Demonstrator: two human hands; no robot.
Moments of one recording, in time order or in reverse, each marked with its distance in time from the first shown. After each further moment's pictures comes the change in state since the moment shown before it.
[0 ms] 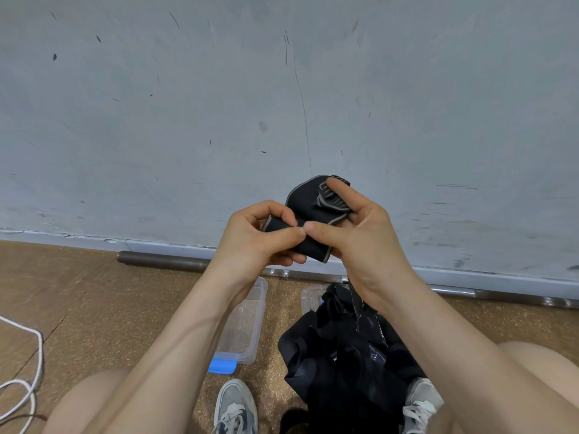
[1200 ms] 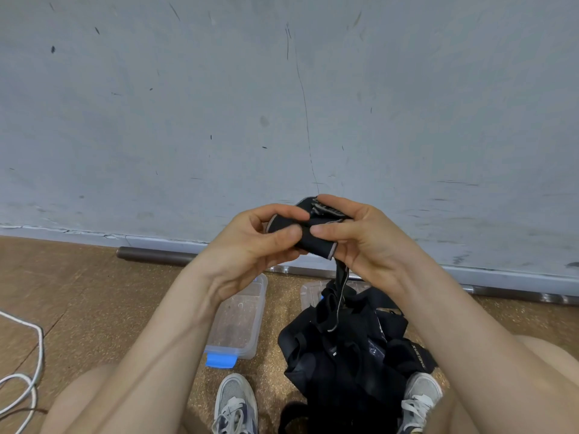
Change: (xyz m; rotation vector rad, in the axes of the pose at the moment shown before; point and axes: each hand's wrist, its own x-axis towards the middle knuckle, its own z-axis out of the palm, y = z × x) left_hand 0.000 -0.004 -0.013 -0.184 -0.198 -0.162; right_hand 0.012 -0.003 -0.015 0.112 -0.145 0.287
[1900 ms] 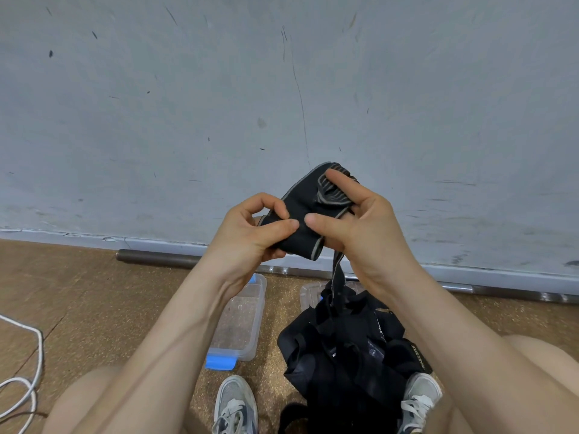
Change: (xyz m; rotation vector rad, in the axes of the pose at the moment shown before) left_hand 0.005 0.003 0.009 0.157 0.213 0.089; right_hand -0.012 0.003 0.015 -0.154 0.137 -0.313
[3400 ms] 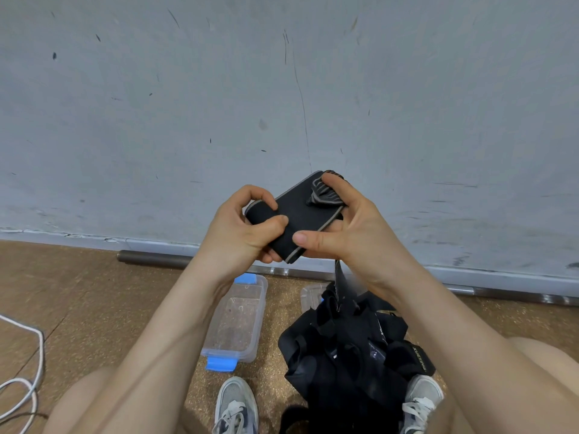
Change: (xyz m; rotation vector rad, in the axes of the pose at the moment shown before) left_hand -0.005 0.011 -0.006 0.201 0.108 0.086; right_hand 0.003 0.003 -0.004 -0.077 -0.208 0.051
